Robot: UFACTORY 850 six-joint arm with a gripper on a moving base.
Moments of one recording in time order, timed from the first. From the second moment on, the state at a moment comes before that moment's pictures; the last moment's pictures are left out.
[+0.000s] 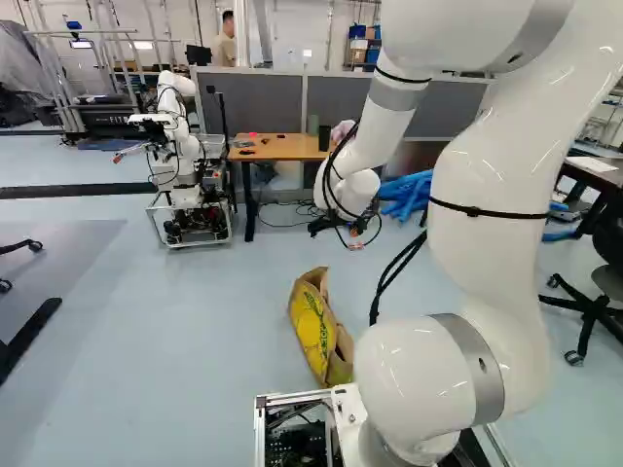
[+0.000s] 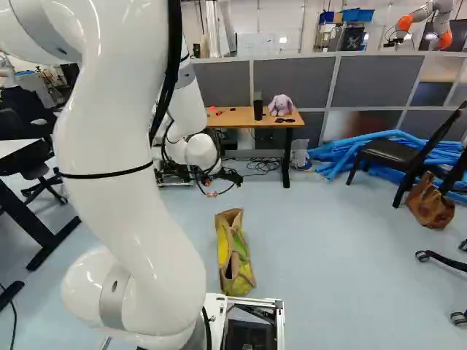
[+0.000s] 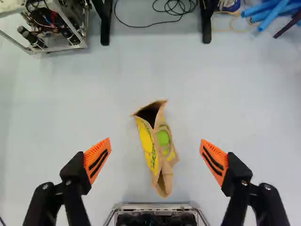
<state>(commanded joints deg) 0.0 -18.4 -38.3 1.4 8.6 0.0</state>
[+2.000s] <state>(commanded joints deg) 0.0 -42.9 -51.4 1.4 3.3 -16.2</state>
